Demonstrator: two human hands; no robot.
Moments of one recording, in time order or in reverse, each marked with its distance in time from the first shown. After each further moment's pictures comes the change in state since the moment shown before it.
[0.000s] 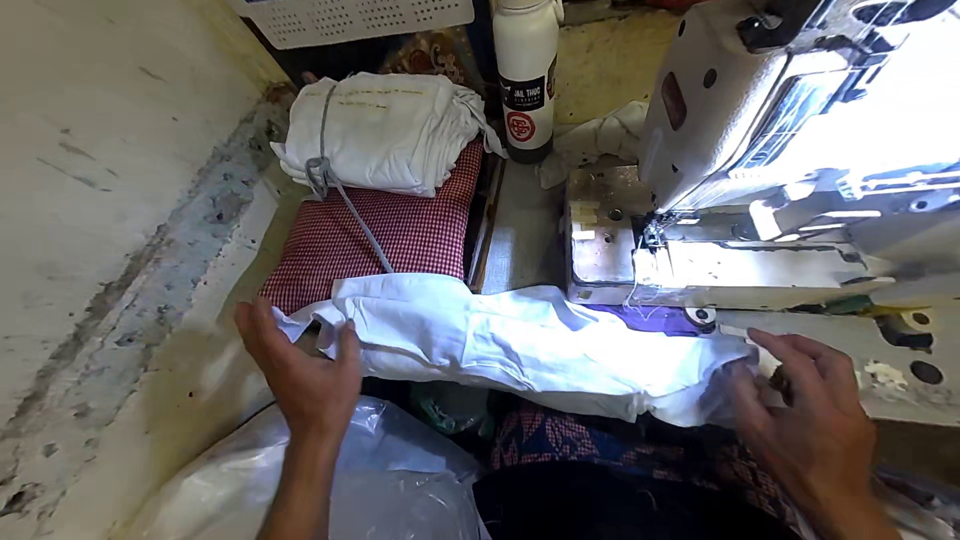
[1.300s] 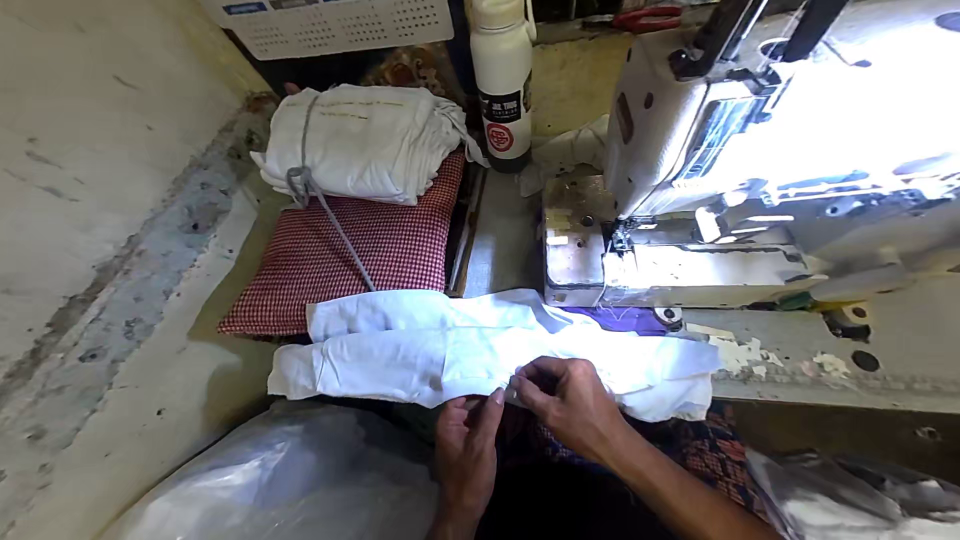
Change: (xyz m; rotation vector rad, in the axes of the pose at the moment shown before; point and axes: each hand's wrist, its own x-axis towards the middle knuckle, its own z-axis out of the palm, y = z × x) left_hand -0.137 0.149 0.065 -1.101 -0.219 -0.606; right_hand 0.012 -0.132 0.067 0.682 -0.762 0.177
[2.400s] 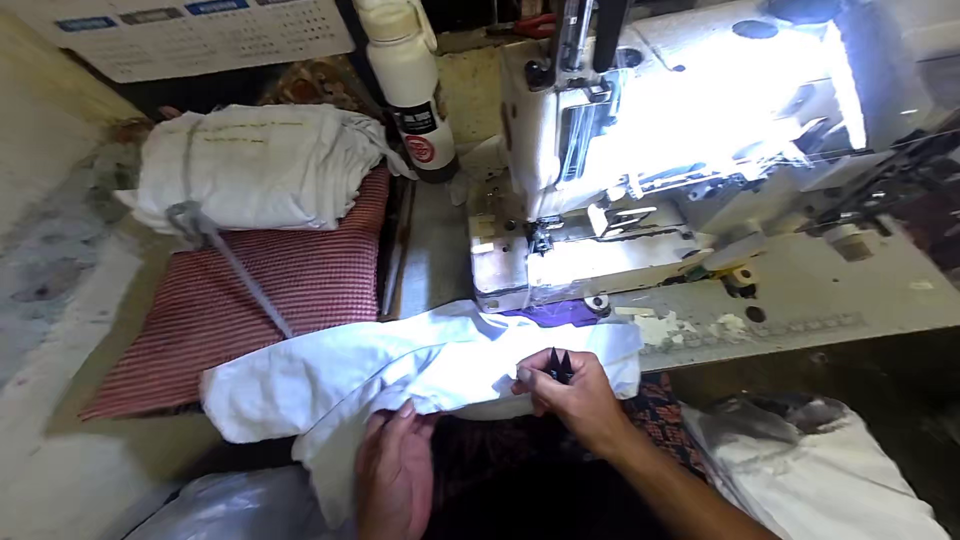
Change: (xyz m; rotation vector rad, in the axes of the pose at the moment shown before) left_hand 0.020 0.016 -0.001 -0.288 -0.028 -0.177; right_hand -0.029 0.019 -0.043 0.612 0.252 -0.032
